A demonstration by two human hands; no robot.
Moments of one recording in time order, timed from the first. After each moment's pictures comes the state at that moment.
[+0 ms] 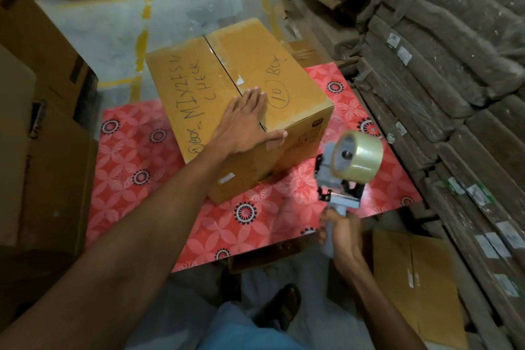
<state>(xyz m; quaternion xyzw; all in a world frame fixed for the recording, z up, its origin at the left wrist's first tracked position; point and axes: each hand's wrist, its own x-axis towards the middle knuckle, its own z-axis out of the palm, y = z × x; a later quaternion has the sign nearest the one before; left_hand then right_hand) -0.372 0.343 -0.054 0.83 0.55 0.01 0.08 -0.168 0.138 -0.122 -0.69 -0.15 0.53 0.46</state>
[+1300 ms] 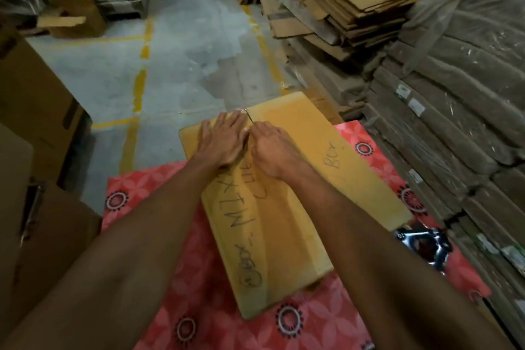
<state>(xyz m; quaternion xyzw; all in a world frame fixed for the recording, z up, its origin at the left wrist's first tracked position) -0.504 0.549 -0.044 0.80 0.60 0.02 0.07 -0.353 0.505 -0.030 -0.58 -0.81 0.06 0.09</state>
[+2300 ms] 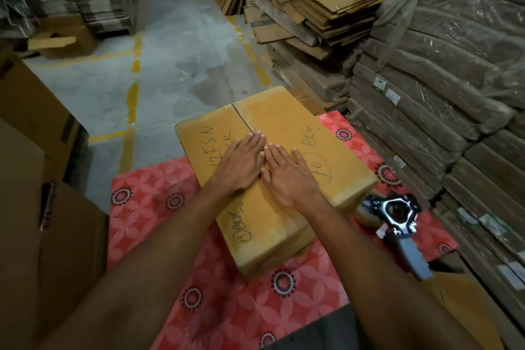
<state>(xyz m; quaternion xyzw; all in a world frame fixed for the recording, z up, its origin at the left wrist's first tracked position) -0.457 0.442 -0.052 0.86 0.50 0.02 0.08 -0.309 0.380 -0.050 -0.64 -0.76 0.08 0.02</state>
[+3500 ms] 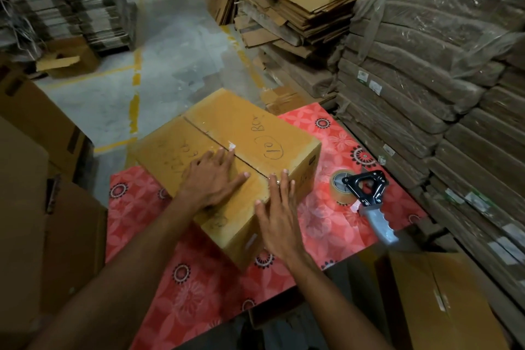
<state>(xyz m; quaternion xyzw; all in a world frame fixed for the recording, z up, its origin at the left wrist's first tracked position) -0.461 0.337 -0.030 0.82 0.57 -0.08 0.01 -0.302 0.214 -0.093 -0.67 -0.60 0.27 0.35</state>
